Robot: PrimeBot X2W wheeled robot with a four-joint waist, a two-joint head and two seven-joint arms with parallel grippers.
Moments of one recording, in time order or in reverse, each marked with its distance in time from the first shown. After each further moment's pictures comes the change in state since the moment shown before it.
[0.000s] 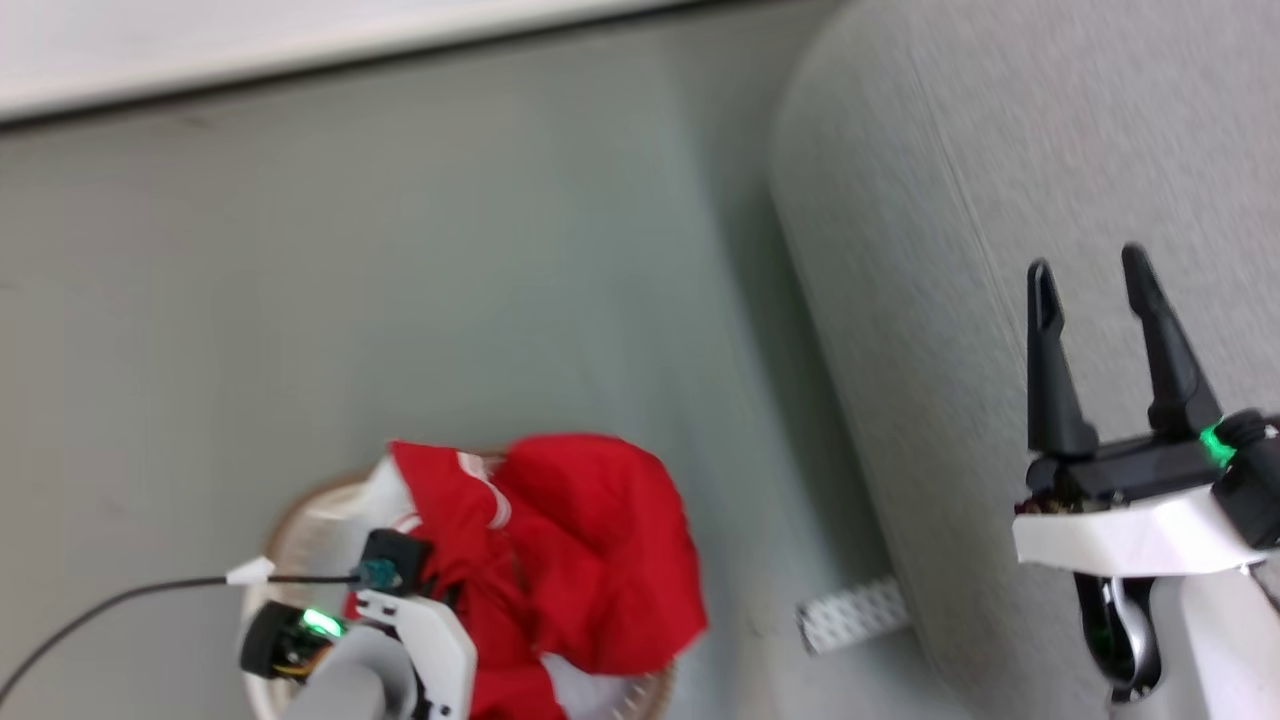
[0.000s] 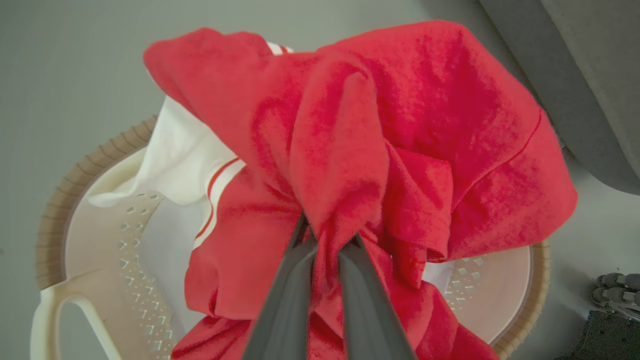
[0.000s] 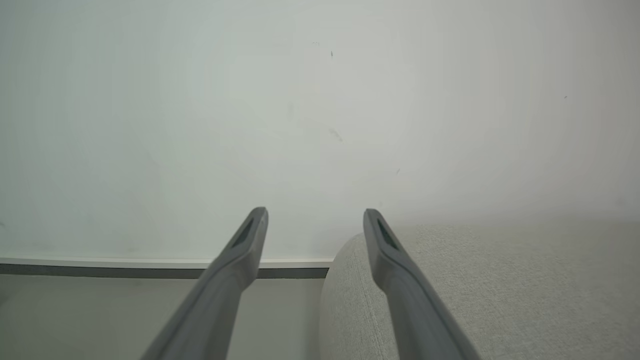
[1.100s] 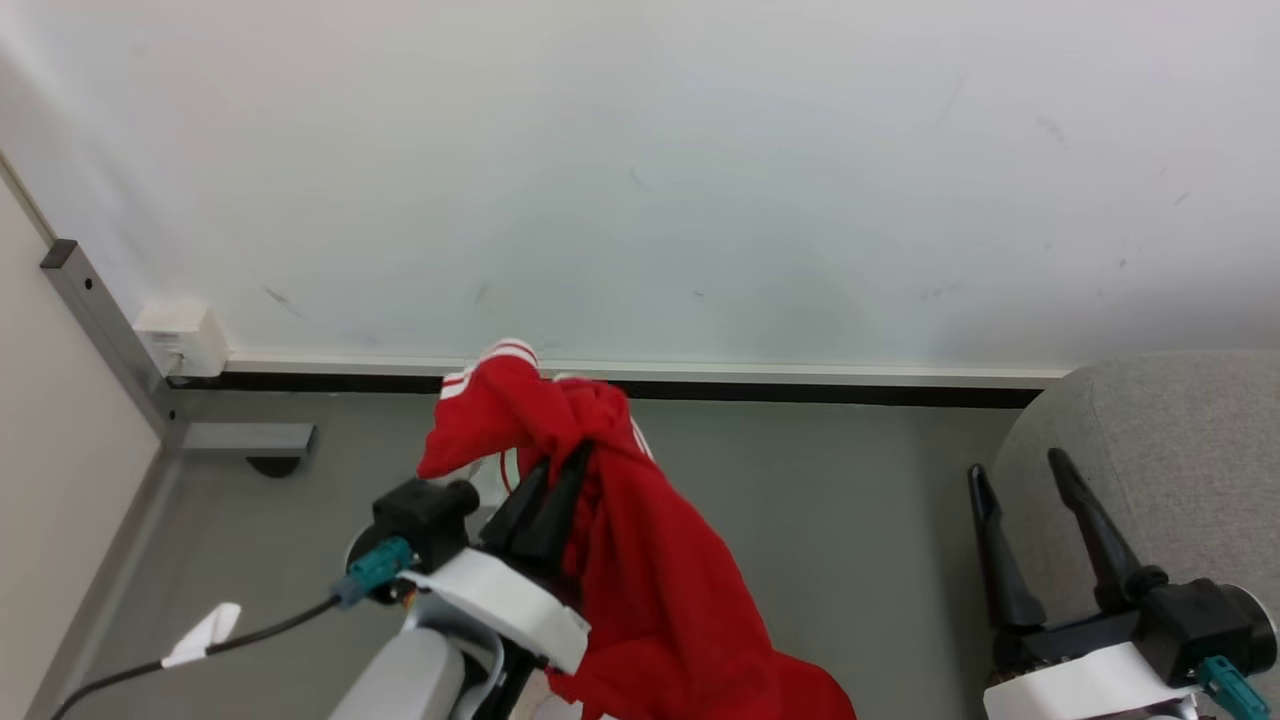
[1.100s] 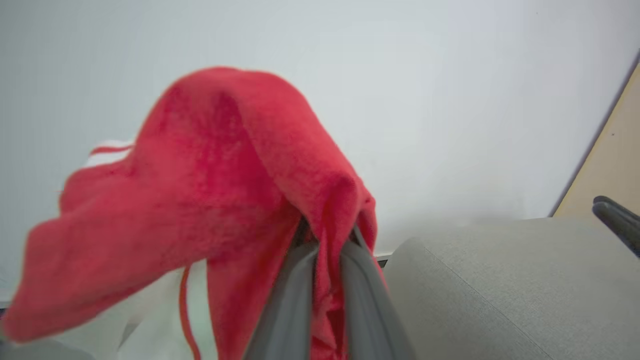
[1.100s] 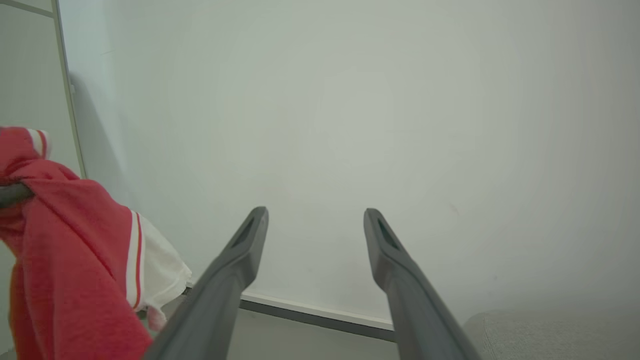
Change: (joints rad) left arm 0.262 0.006 -0.044 -0.876 -0.317 -0.001 -0.016; right arm 0.231 -0.016 0.038 0.084 -0.035 0.000 0.000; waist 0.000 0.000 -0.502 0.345
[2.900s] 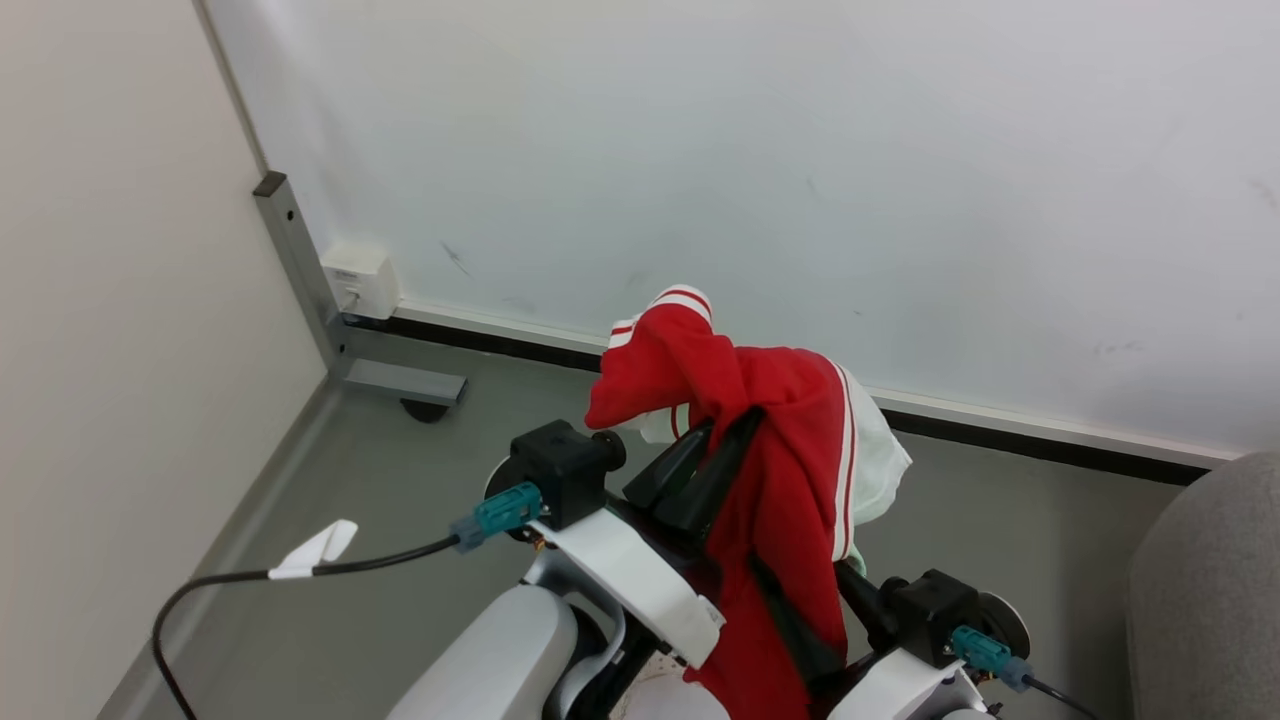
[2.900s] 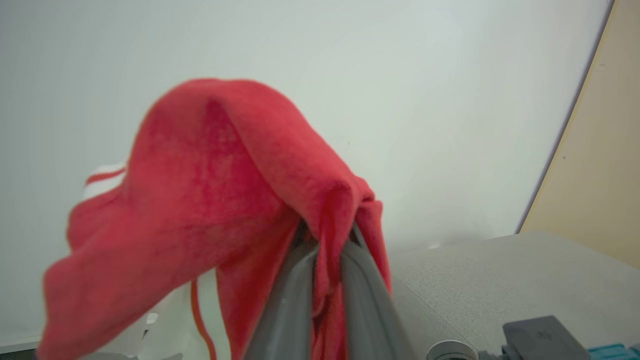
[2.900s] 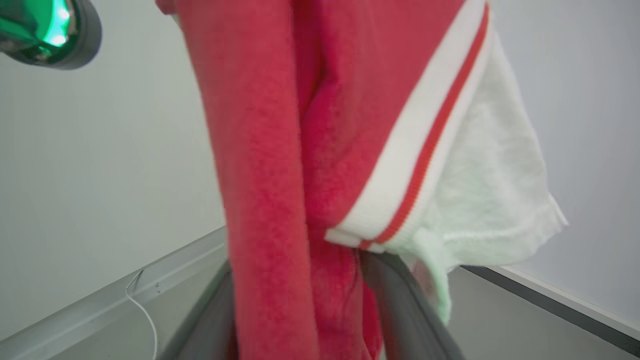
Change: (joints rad) left arm -0.118 -0.041 -0.202 -0.160 -0.098 0.007 0.104; right arm -0.226 0.016 0.507 0.411 0.247 0.000 0.000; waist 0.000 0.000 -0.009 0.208
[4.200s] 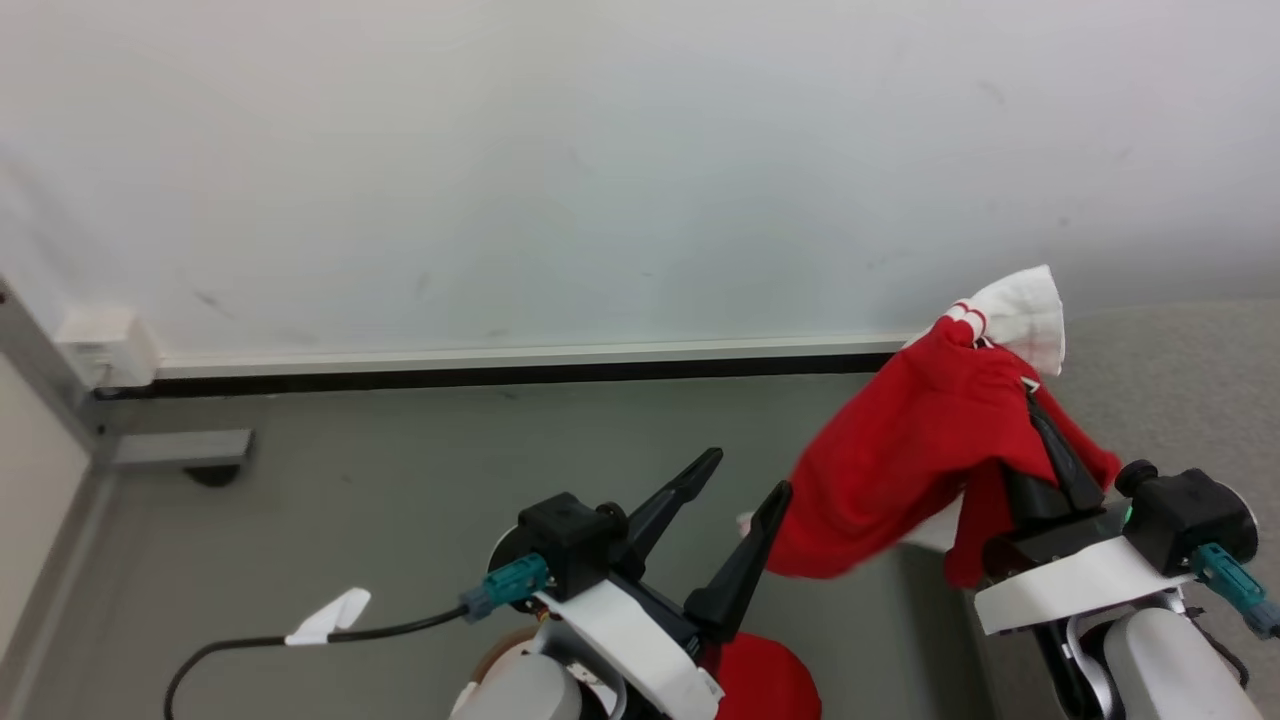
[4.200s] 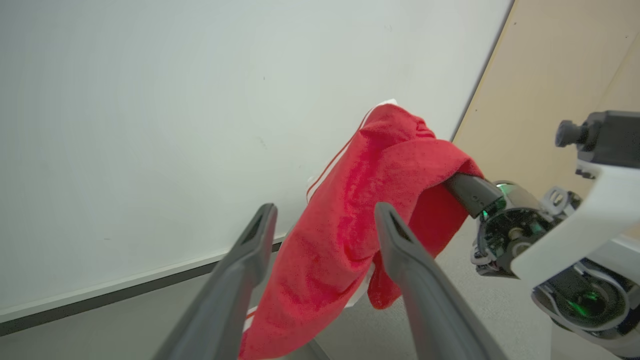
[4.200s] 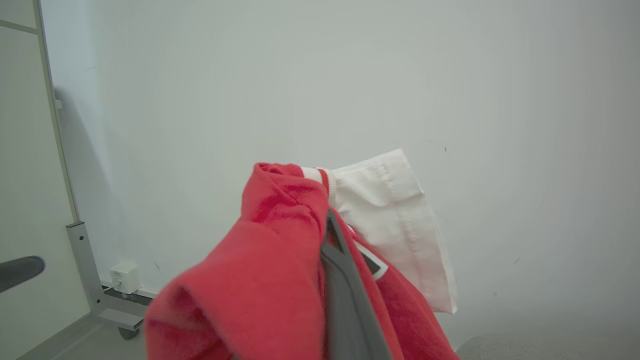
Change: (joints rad) left arm 0.086 0.026 -0.057 0.003 -0.015 0.032 -0.043; right arm 0.023 -0.064 -0.407 -0.284 -0.137 0.000 0.000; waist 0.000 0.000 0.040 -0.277
